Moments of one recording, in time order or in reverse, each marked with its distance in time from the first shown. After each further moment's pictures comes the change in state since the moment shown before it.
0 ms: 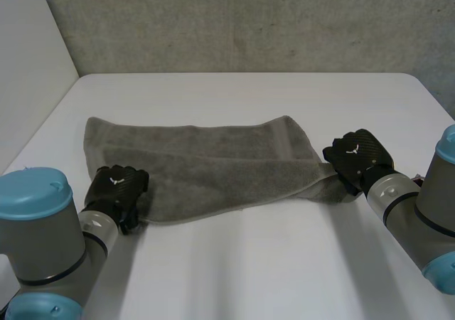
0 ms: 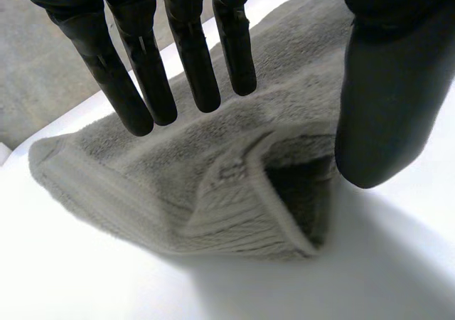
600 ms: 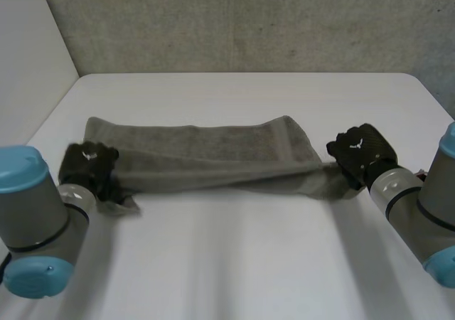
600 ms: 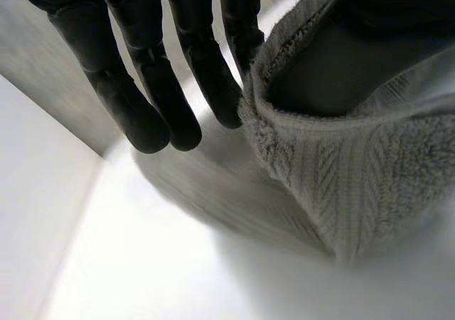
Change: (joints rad) left arm 0.130 -0.002 0.068 0.076 -0.008 0.158; right arm -0.012 -0.003 -0.026 -0.002 0.006 -0.002; left_hand 0.776 0.820 0.840 0.816 0.813; right_hand 0.000 0.000 0.000 0.001 0.000
